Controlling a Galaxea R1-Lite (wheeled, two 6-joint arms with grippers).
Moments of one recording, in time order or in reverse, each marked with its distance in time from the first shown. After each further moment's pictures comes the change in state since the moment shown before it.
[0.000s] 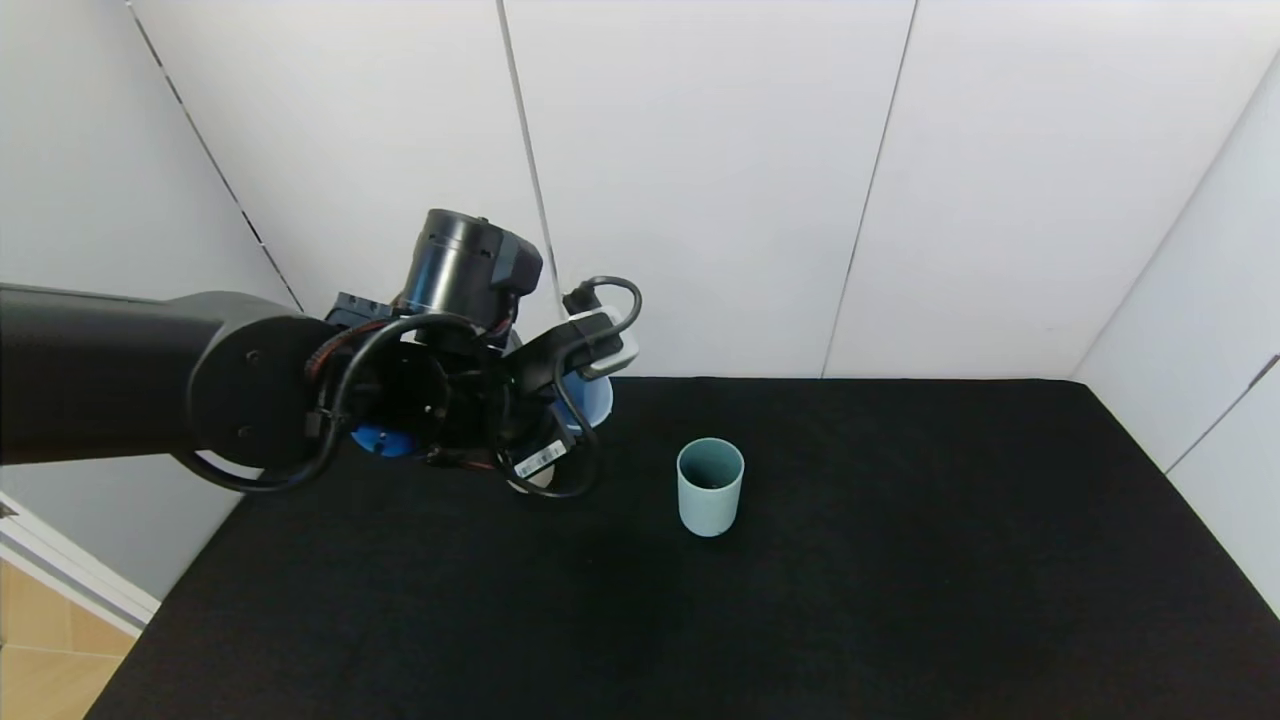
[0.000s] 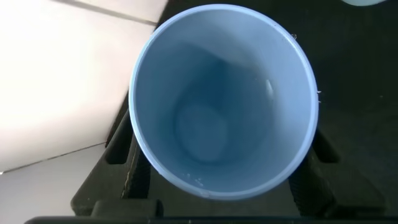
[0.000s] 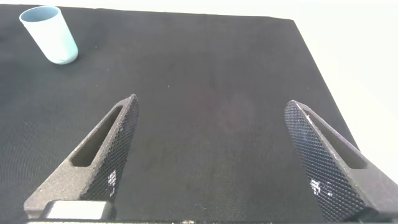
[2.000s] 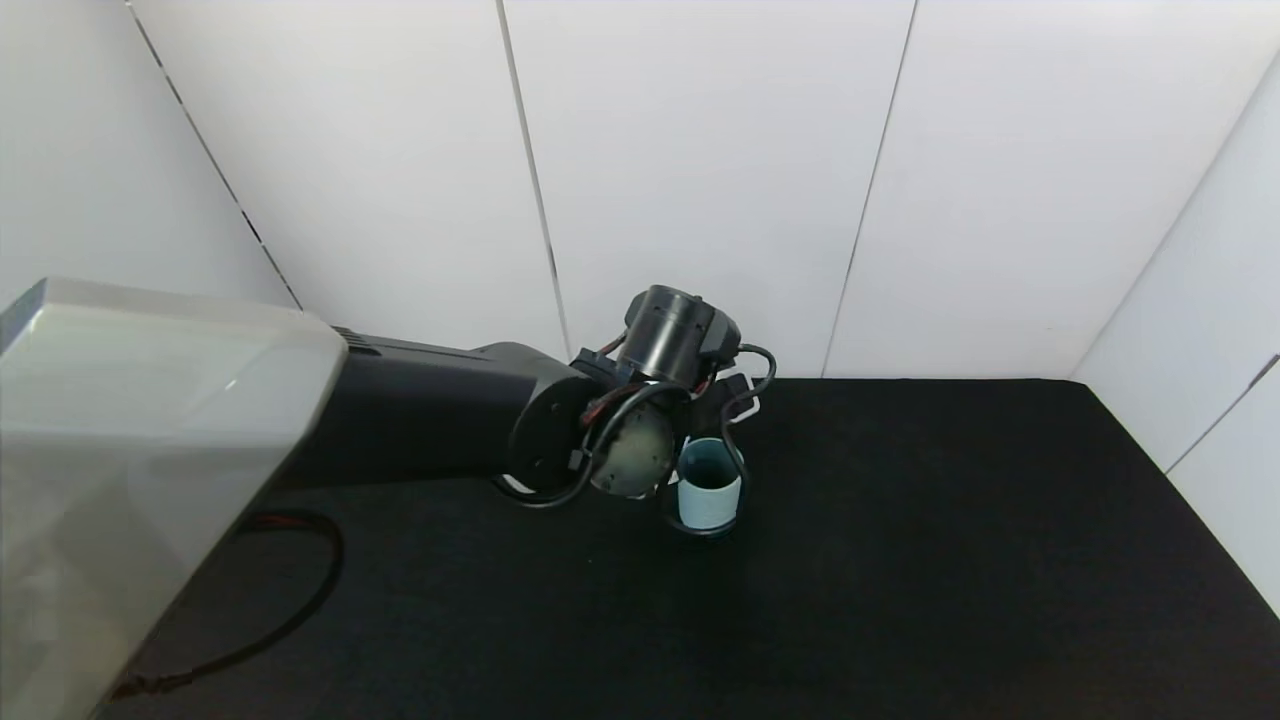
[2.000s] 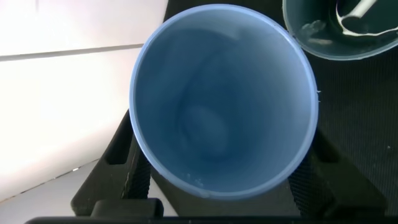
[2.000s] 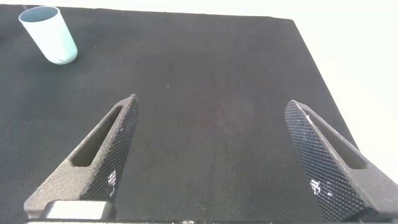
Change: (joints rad) left arm -0.189 0.301 -0.276 0.049 0.331 0.039; right arm 0.000 0.000 0.000 0.000 0.000 0.000
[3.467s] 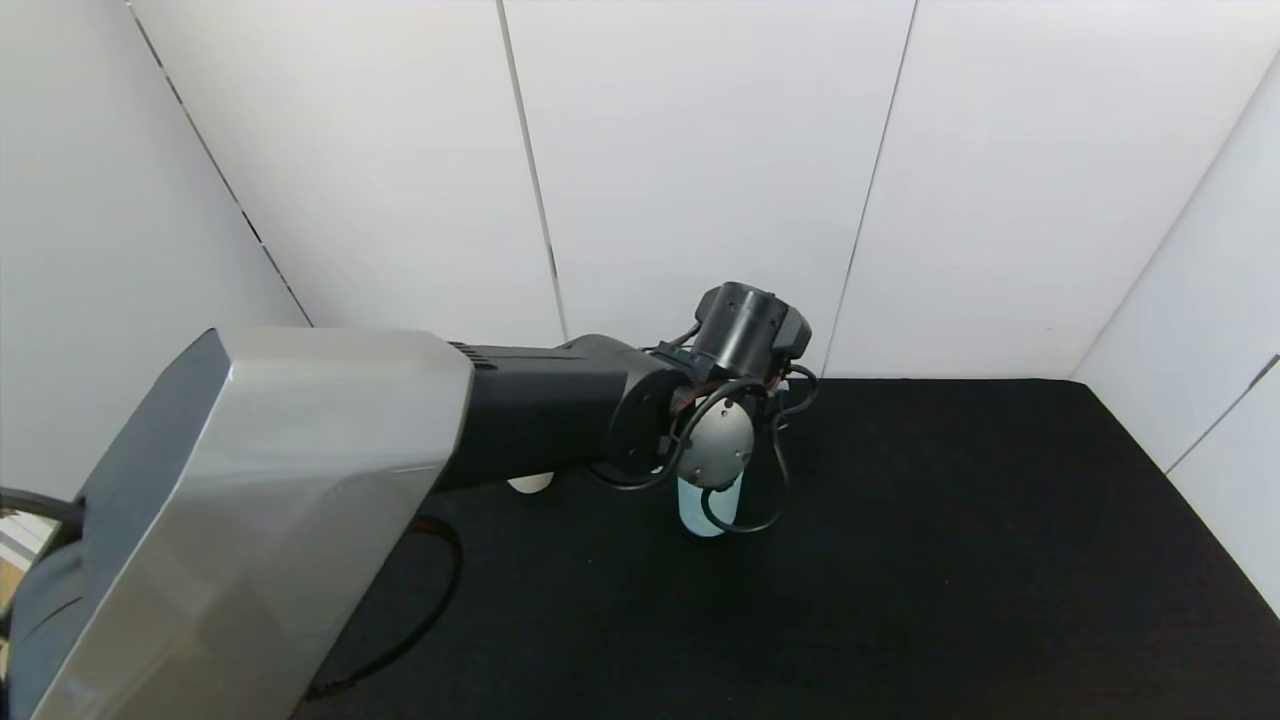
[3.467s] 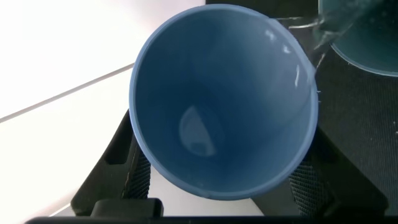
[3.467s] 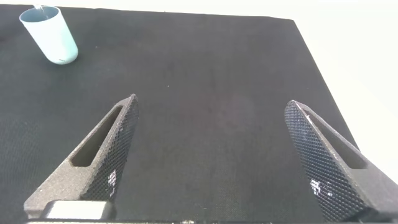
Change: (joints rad) left arm -0.059 0.156 -0.291 0.118 0.247 0.275; right arm 0.000 0.000 0.000 0.000 0.000 0.000
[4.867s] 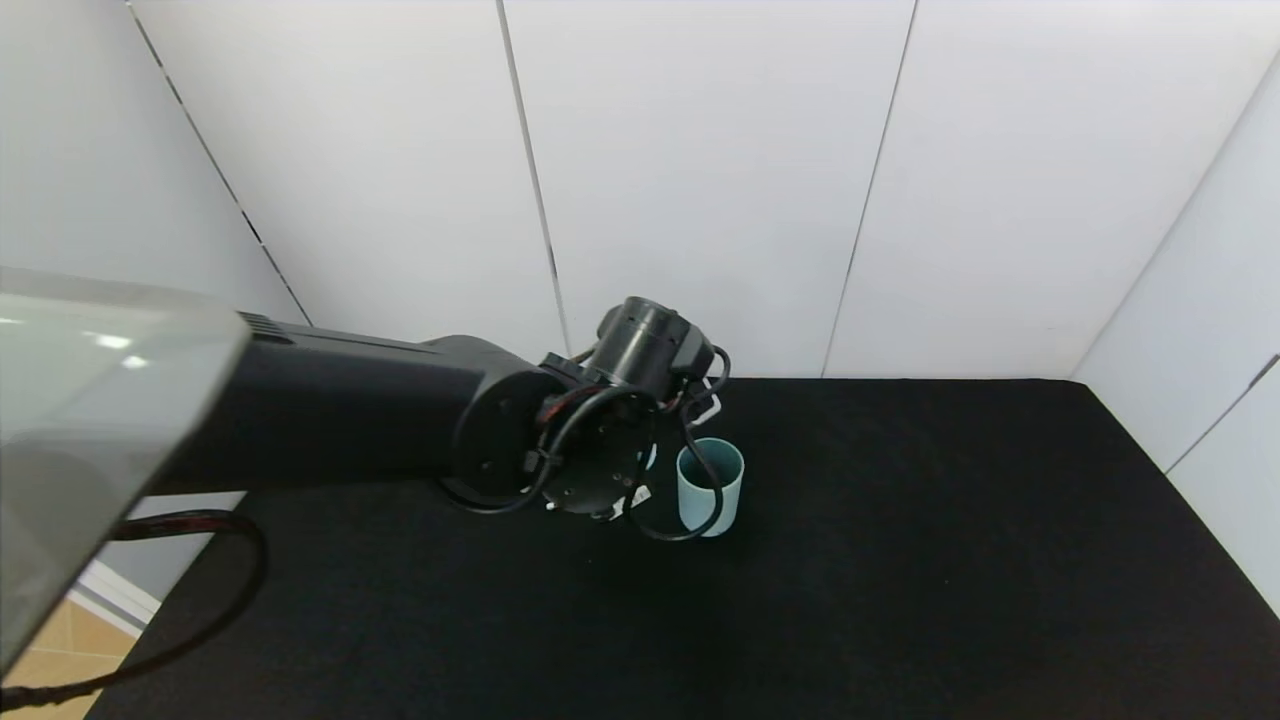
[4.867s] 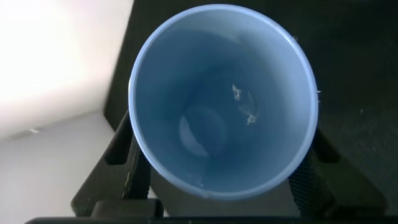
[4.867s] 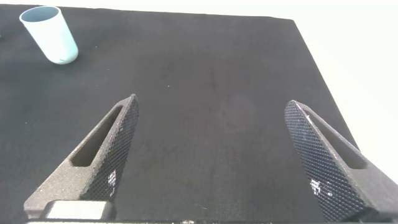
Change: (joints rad) left arm 0.074 -0.248 0.392 0.005 -0.233 -0.523; right arm 0.000 0.000 0.000 0.000 0.000 0.000
